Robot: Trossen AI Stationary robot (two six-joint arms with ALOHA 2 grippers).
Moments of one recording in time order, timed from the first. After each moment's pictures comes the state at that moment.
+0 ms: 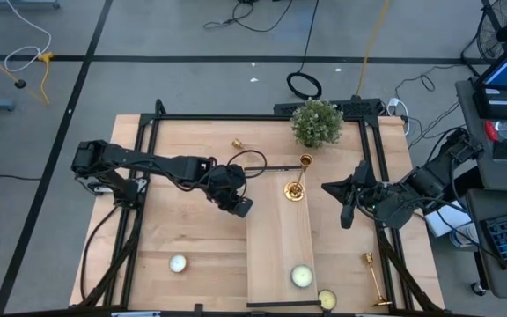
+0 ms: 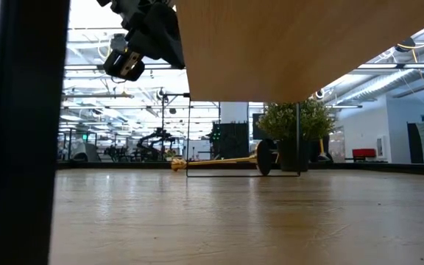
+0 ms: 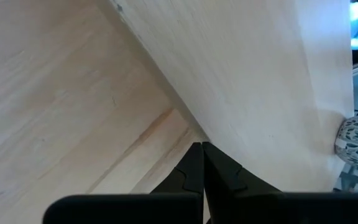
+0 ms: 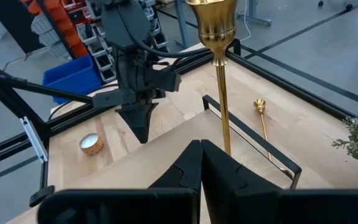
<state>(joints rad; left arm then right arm) -0.05 1.59 1.21 -0.54 0.29 -1.09 0.66 1.03 1.18 -0.78 0.91 0.81</state>
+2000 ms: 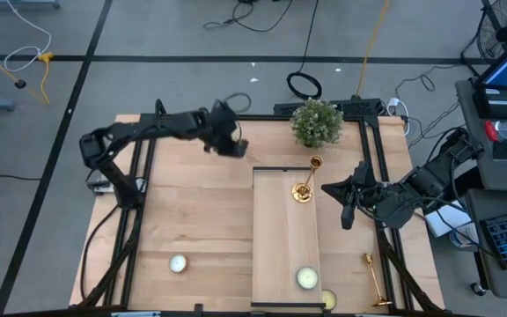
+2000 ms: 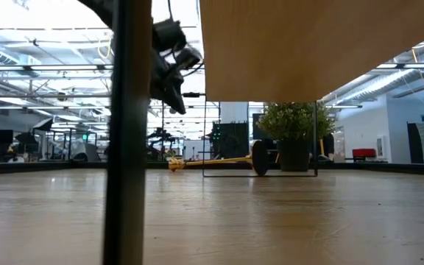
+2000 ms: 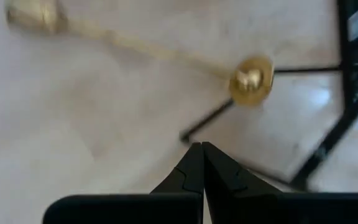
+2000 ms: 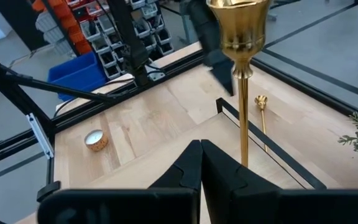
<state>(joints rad) 0.47 1.64 1.21 -0.56 0.34 -0.78 0.66 1.02 1.18 -0.78 0.89 0.82</state>
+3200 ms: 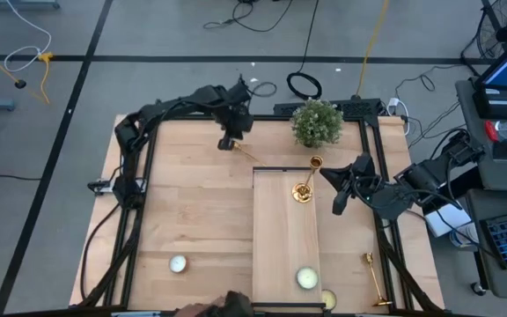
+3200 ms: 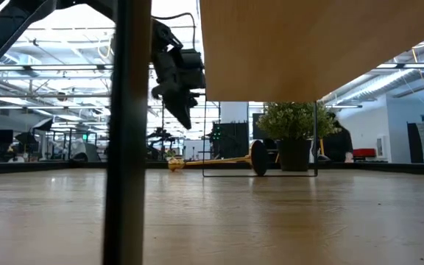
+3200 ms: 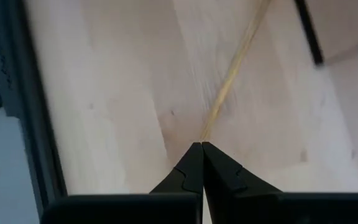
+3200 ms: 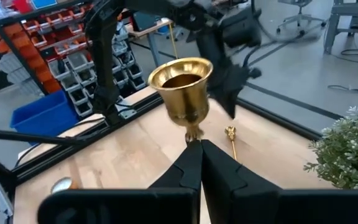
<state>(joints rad) 0.61 1.99 1.69 -0.97 0.29 0.86 0.58 1.03 1.18 -0.70 1.03 0.77</state>
